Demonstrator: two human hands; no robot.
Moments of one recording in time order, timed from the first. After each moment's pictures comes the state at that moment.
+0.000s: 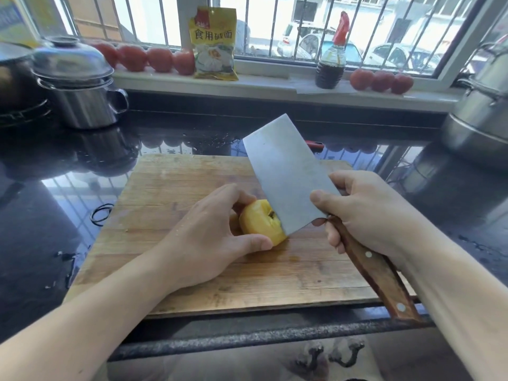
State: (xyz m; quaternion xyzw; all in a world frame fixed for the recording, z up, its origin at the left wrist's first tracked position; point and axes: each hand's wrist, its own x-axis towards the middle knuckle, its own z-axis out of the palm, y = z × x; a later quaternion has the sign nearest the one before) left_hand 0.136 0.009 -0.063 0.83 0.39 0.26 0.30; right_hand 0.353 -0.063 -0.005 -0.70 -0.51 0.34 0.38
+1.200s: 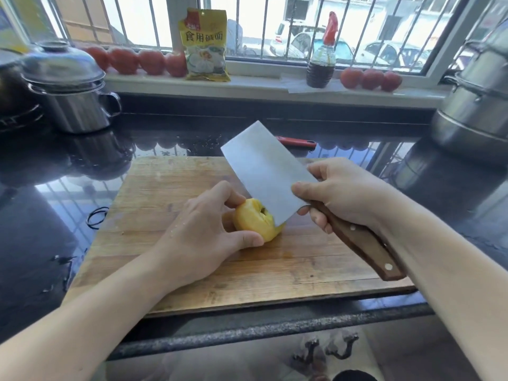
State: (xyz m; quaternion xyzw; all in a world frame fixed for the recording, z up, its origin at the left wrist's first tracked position) left_hand 0.136 0.008 -0.064 0.82 0.43 0.27 0.29; right_hand 0.366 -0.033 -0.006 -0.69 -0.53 0.36 0.33
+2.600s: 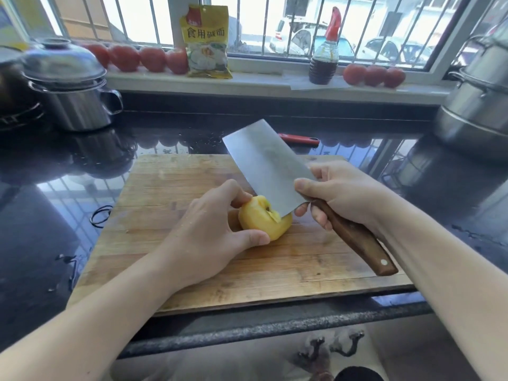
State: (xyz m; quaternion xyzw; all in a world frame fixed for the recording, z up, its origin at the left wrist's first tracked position) left_hand 0.136 0.008 -0.066 0.81 0.42 0.27 0.32; right_hand 0.363 -0.029 -0.014 -0.68 -0.52 0.40 0.33
